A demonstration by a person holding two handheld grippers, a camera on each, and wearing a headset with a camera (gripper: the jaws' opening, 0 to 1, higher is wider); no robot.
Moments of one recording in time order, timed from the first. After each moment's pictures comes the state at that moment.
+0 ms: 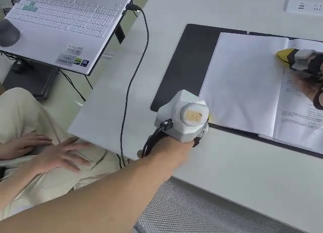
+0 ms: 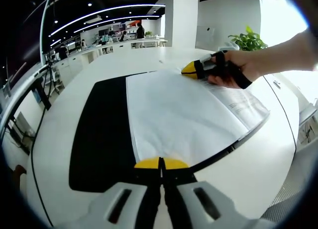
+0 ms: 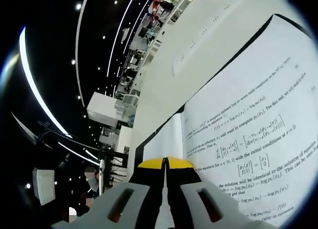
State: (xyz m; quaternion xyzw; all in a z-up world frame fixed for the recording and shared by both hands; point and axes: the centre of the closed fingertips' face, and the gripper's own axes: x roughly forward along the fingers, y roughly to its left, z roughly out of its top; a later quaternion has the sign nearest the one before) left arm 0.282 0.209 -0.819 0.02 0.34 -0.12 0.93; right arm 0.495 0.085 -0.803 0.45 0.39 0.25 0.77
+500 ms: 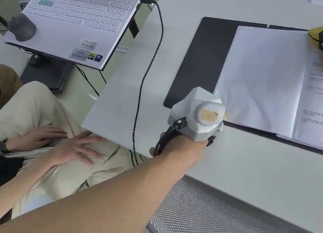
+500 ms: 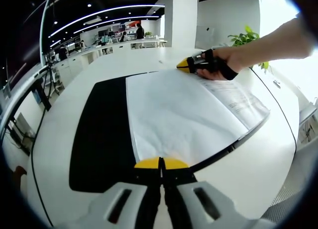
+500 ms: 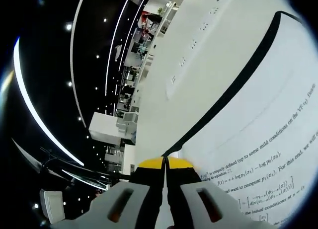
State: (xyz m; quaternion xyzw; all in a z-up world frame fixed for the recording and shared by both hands) left arm 0.282 0.209 -0.820 0.02 0.34 -0.12 0.93; right arm 0.547 0.073 -0.803 0.51 0.36 0.20 0.75
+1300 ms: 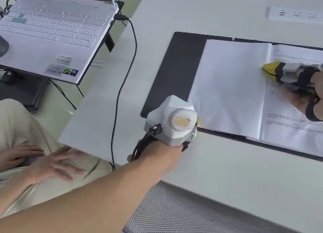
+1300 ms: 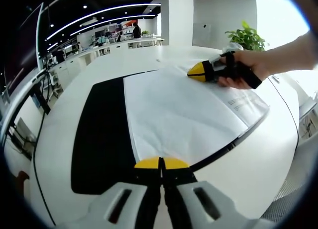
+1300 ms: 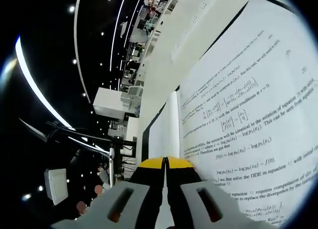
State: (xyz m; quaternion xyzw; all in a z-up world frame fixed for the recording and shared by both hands) left arm 0.282 0.208 -0.819 0.04 0.35 -0.13 0.93; right arm 0.446 0.076 -0.802 0.47 0.42 0.29 0.72
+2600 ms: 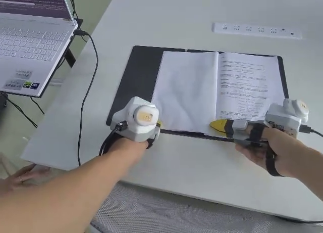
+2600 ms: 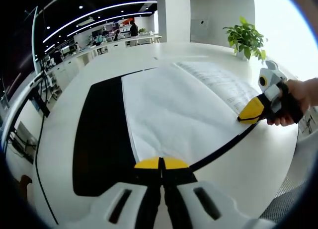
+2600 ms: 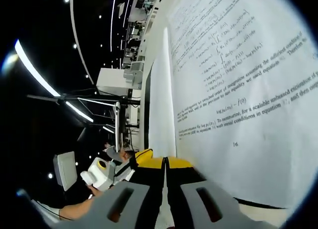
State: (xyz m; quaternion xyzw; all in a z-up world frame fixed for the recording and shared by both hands) left arm 0.281 0.208 -0.818 0.06 0.36 -0.13 0.92; right arm 0.265 0.072 -0.804 0.46 0.50 0.34 0.65
